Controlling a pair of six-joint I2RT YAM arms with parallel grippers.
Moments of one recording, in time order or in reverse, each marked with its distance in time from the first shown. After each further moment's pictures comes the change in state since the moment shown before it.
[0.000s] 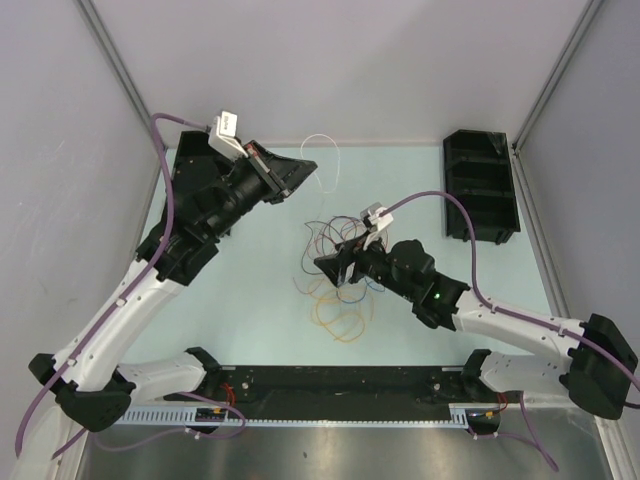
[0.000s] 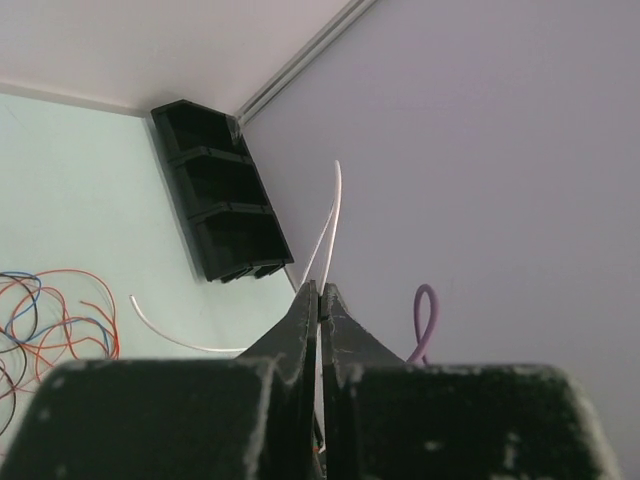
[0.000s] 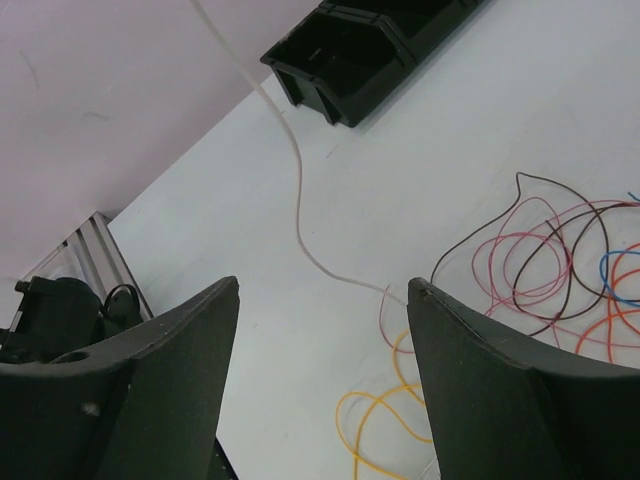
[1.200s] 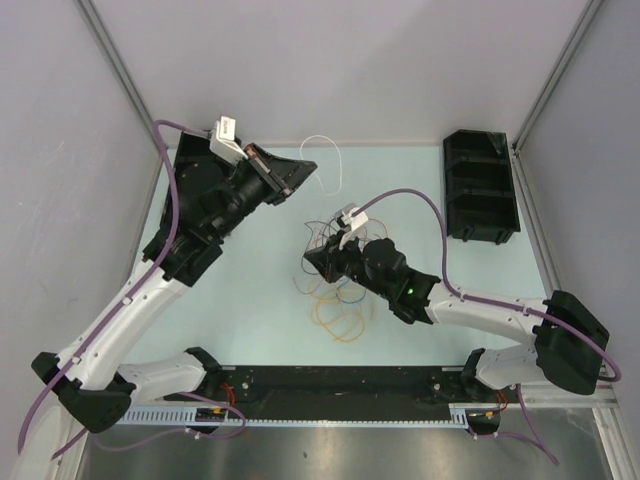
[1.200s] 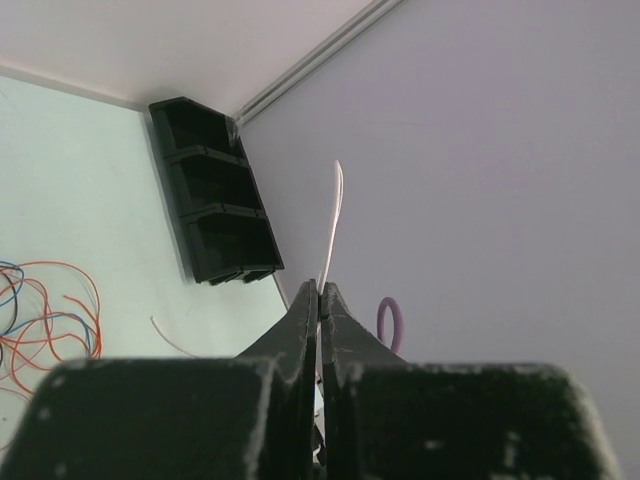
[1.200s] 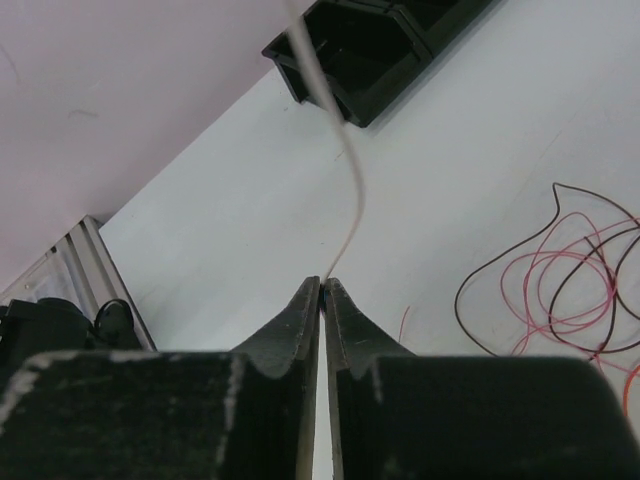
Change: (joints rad) left arm 0.011 -0.004 -0.061 0.057 -0.021 -0.082; right arm 0.068 0.200 0.078 0.098 0.056 -0.001
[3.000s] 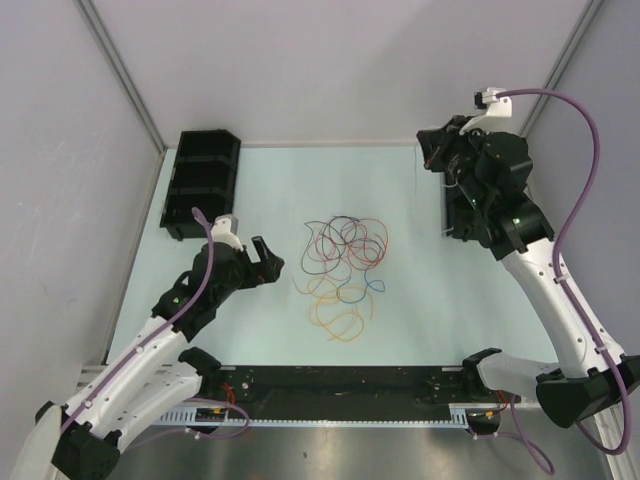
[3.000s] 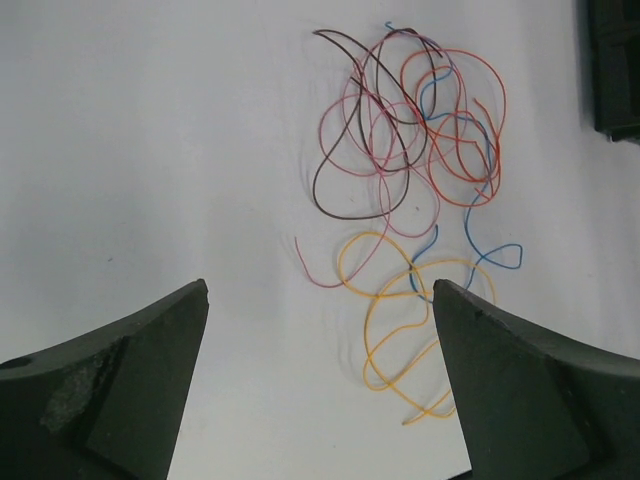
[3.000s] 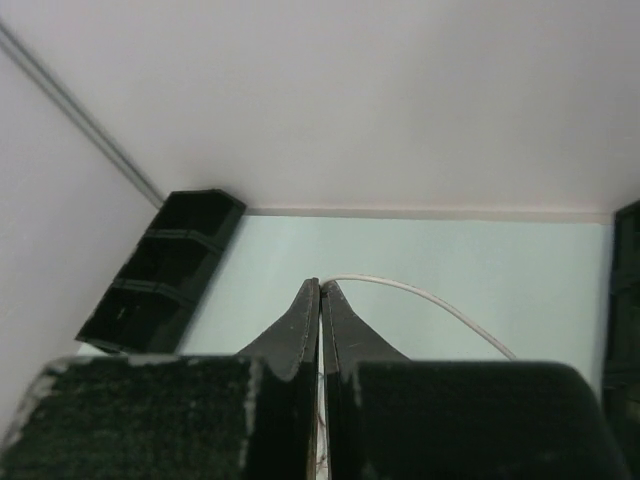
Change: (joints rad) left arm 0.135 -0.348 -0.719 -0.193 -0.135 0.322; right arm -0.619 -0.143 0.609 -0.609 -0.059 -0.053
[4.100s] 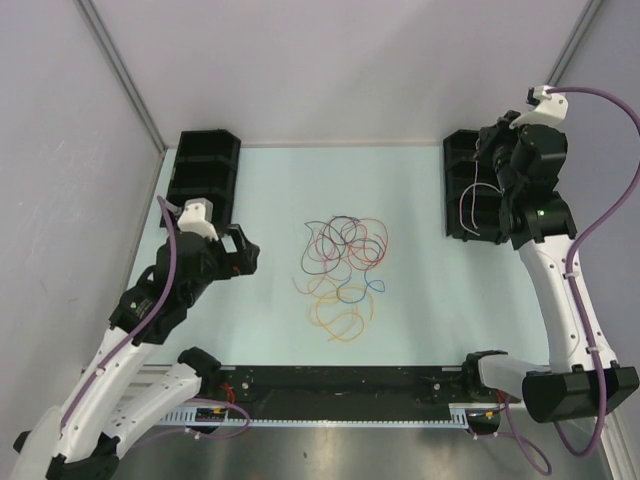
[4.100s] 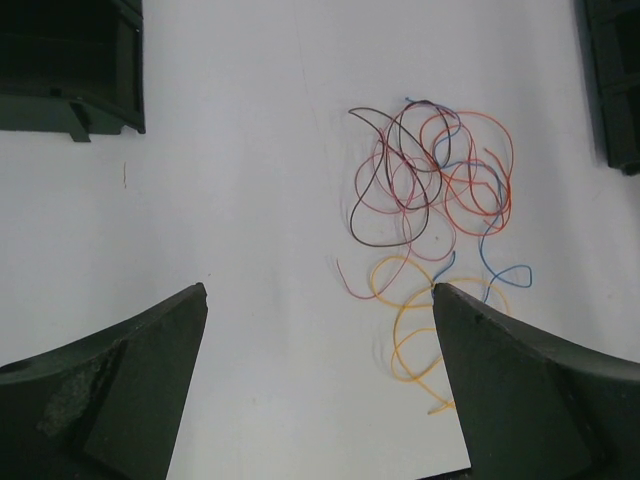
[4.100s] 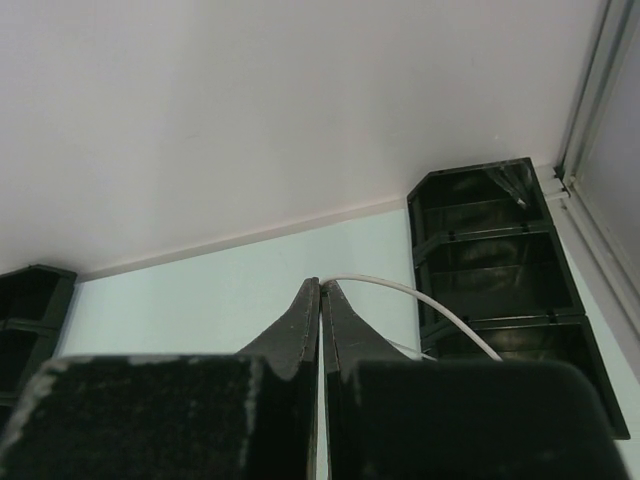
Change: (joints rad) left arm 0.000 -0.062 0.333 -0.351 -0.153 0.132; right arm -0.292 -0.002 0.002 -0.081 0.119 -0.051
